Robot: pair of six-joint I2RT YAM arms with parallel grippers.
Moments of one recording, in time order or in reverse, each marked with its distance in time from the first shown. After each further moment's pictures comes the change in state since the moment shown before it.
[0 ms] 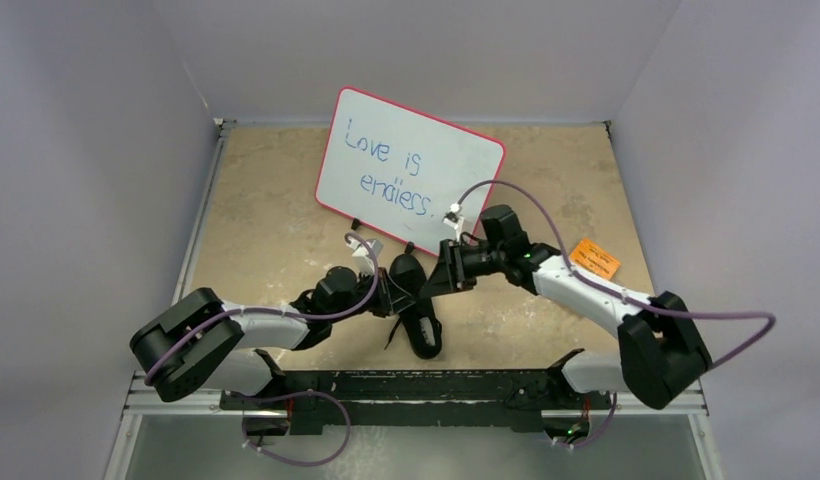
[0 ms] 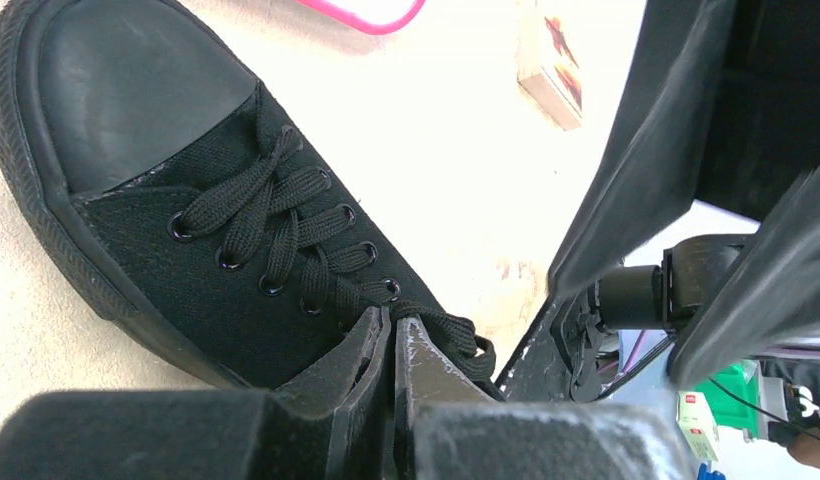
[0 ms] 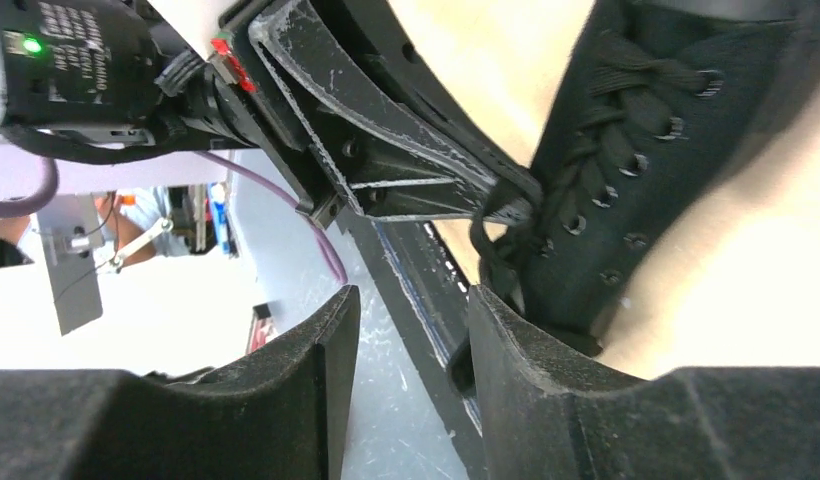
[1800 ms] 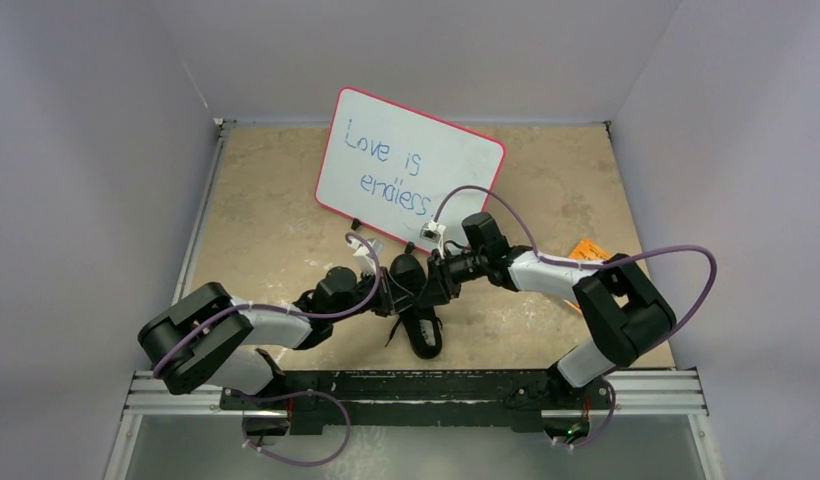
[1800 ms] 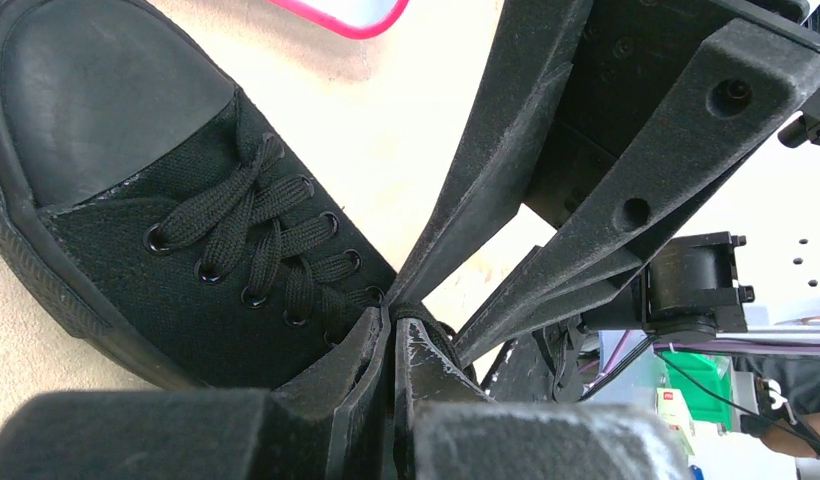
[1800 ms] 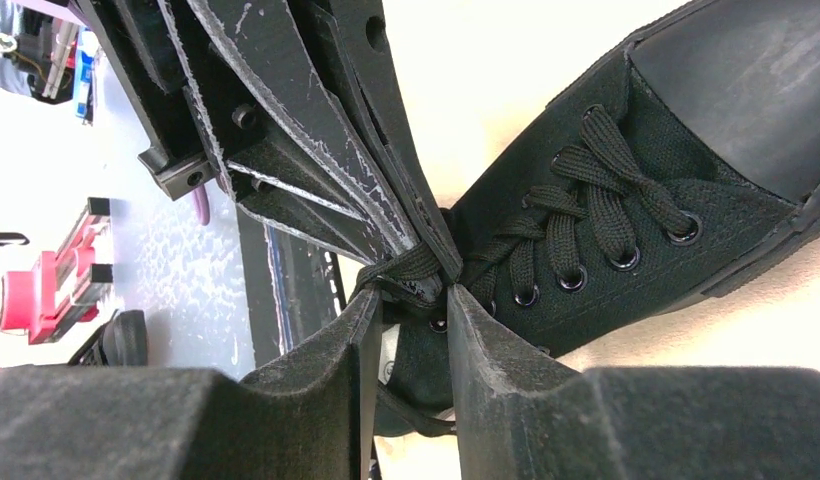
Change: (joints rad) left arm 0.000 0.047 -0.014 0.106 0.032 -0.041; right arm 0.010 0.200 -0.022 0.177 -0.116 -0.474
